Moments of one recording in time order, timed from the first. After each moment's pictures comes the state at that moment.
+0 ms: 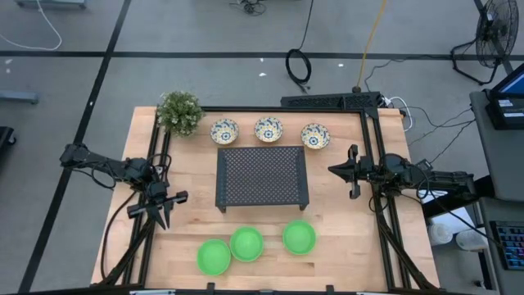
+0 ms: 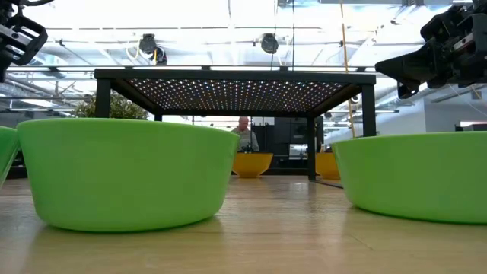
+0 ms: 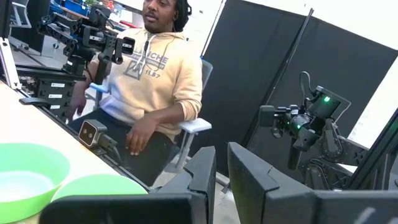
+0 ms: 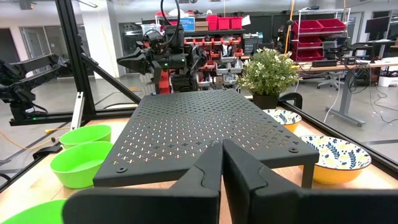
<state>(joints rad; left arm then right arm) -0.28 0.19 0.02 0.33 0.83 -0.48 -0.06 0.01 0.02 0.05 0.00 0.07</state>
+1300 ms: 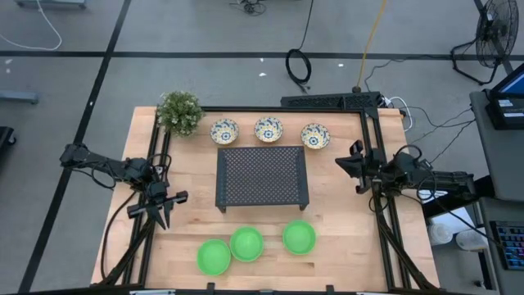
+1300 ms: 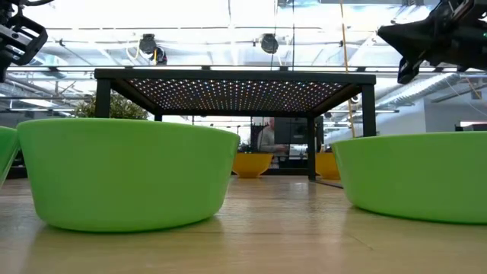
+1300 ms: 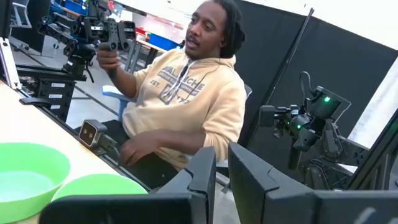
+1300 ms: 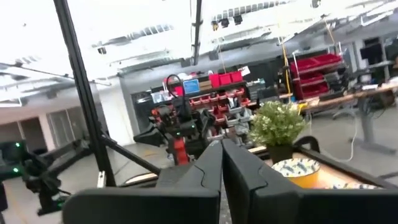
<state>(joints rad) -0.28 0.19 0.02 0.33 0.83 -0.48 -0.06 0.01 0.02 0.30 0.03 0.26</state>
